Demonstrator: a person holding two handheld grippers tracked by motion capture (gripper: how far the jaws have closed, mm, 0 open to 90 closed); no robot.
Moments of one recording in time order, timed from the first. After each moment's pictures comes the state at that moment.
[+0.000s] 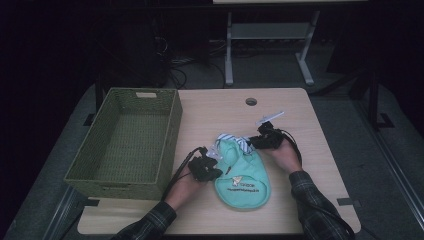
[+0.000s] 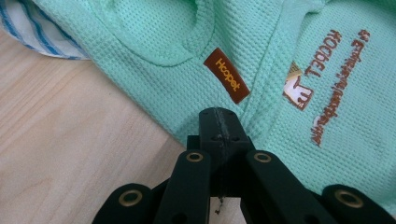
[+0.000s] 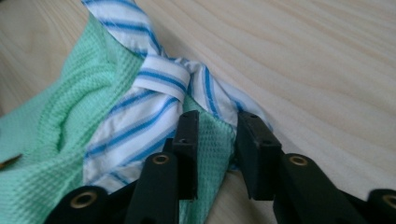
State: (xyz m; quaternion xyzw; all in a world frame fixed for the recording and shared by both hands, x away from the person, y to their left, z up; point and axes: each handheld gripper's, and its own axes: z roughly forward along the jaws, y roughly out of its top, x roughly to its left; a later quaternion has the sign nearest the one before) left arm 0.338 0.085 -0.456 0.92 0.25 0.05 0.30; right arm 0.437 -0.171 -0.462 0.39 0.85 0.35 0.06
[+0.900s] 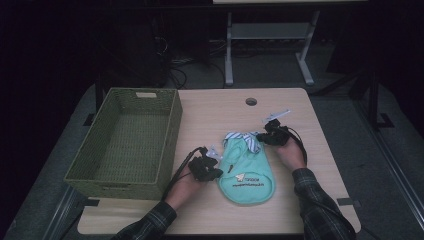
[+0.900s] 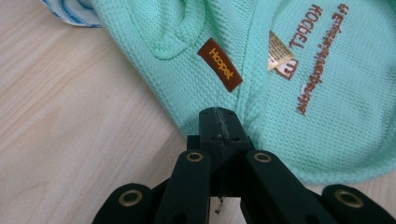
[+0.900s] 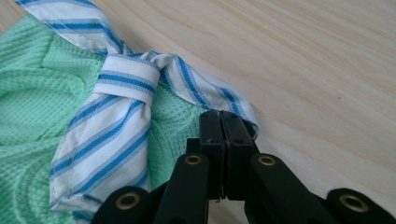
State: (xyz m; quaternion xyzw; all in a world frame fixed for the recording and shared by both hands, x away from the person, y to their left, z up) left arm 0.339 0.086 -0.457 0.91 0.26 0.04 0.31; right arm 0.447 -0.193 -0.464 0.40 0.85 0.33 0.12
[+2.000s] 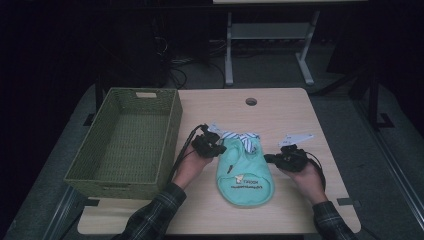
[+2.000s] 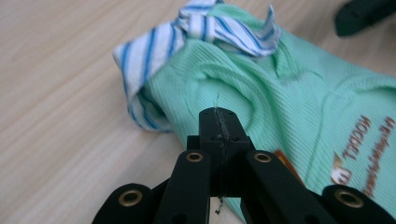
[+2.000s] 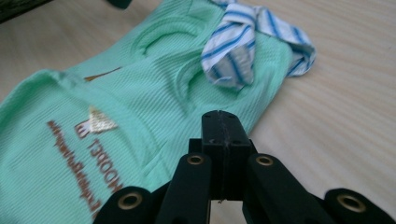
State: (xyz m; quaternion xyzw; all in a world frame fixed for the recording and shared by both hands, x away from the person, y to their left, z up) left arm 0.394 0.073 -0.424 0.89 0.29 0.08 0.35; right arm 0.344 -0.219 -0.447 0.37 0.84 0.39 0.09
